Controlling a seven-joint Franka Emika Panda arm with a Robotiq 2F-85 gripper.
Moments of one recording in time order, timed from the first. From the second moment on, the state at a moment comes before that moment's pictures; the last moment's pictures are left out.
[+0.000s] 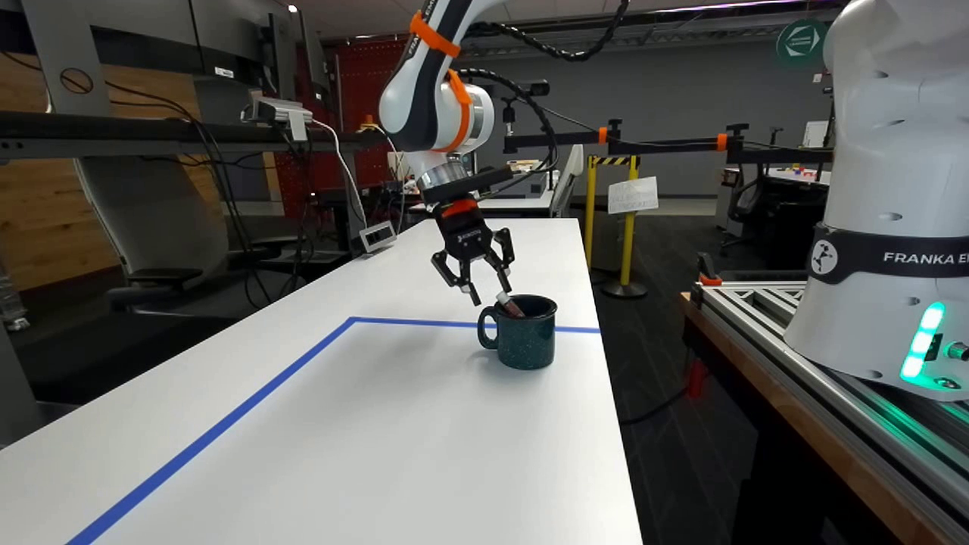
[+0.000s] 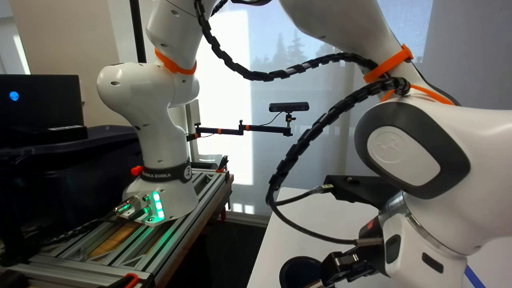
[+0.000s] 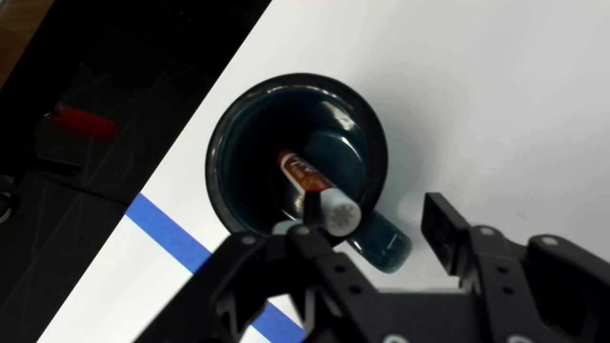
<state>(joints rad) -0.19 0.55 -0.24 -2.00 0.25 2.01 0.47</state>
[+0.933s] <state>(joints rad) -0.18 0.52 -0.24 -2.04 0.17 2.00 0.46</state>
